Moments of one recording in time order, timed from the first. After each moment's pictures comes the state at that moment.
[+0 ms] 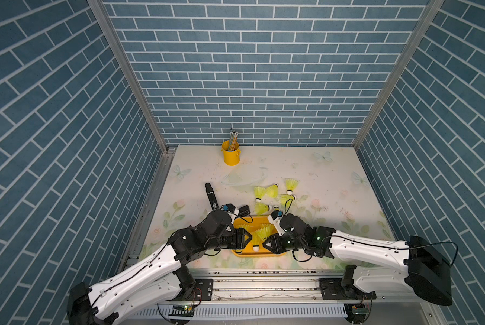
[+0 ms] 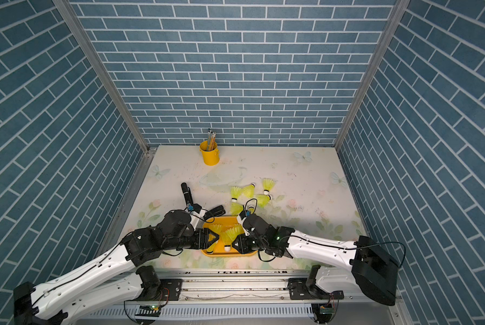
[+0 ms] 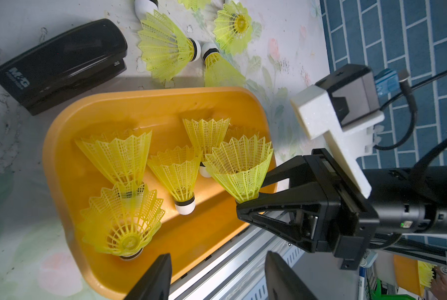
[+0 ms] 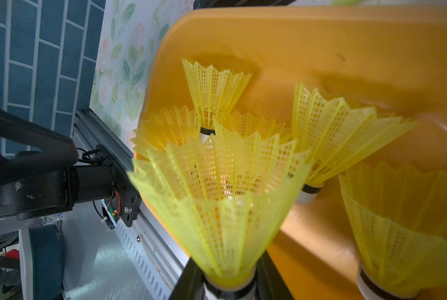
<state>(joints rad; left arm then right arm) -0.91 0.83 0.66 -0.60 0.17 -0.83 1.12 1.24 0.63 -0.21 -0.20 0.80</state>
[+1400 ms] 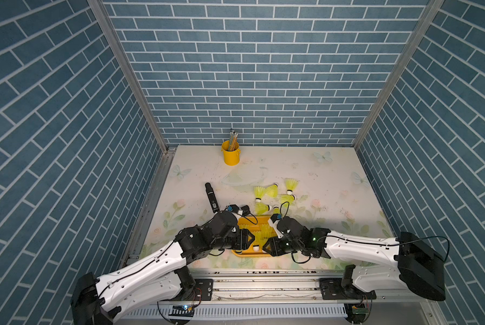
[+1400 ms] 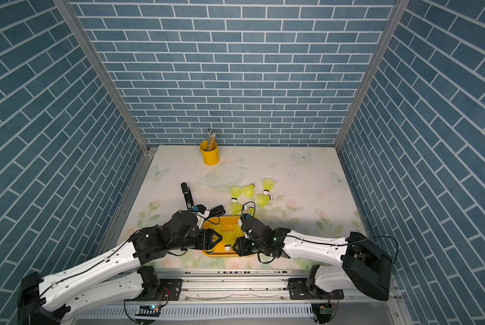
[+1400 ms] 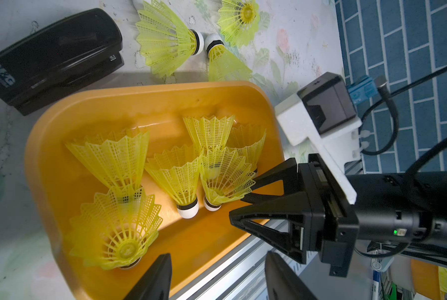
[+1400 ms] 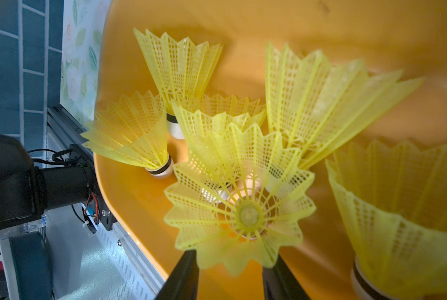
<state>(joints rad) -0.94 0.89 0.66 -0.56 0.13 -0.84 1.13 1.30 0.61 -0.21 -0.20 0.82</state>
